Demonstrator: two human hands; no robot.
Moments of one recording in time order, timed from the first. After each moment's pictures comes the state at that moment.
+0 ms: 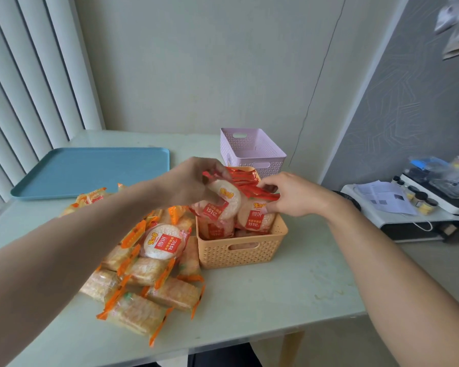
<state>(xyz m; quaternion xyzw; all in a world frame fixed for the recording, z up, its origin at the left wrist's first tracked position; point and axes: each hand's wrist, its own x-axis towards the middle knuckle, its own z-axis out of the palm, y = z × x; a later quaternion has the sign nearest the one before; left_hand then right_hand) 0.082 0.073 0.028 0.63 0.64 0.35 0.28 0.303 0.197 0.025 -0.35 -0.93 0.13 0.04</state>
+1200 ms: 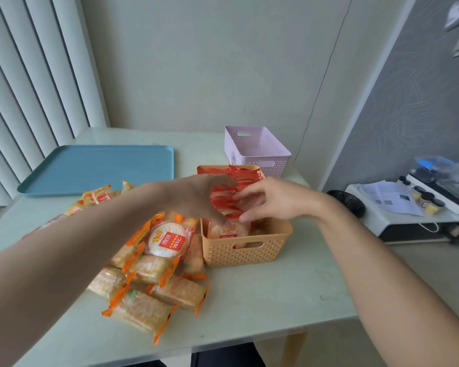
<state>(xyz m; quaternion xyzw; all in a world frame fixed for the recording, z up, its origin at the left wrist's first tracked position) 0.090 0.066 0.030 0.69 0.68 0.11 0.22 0.281 0.174 0.021 -0.29 -0.91 0.30 0.01</state>
